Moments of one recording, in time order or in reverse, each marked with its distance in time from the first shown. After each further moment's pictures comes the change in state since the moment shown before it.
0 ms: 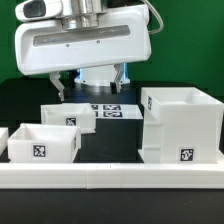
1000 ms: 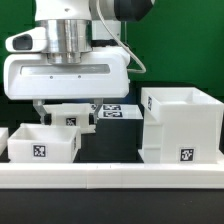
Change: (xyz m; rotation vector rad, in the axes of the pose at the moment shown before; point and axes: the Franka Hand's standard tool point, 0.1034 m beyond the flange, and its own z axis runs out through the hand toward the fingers) arm -0.026 0.040 0.048 -0.092 0.024 0.085
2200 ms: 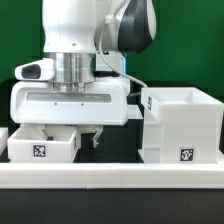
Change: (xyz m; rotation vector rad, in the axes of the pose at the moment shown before) arm -0.022 0.004 0.049 -0.046 0.030 -0.031
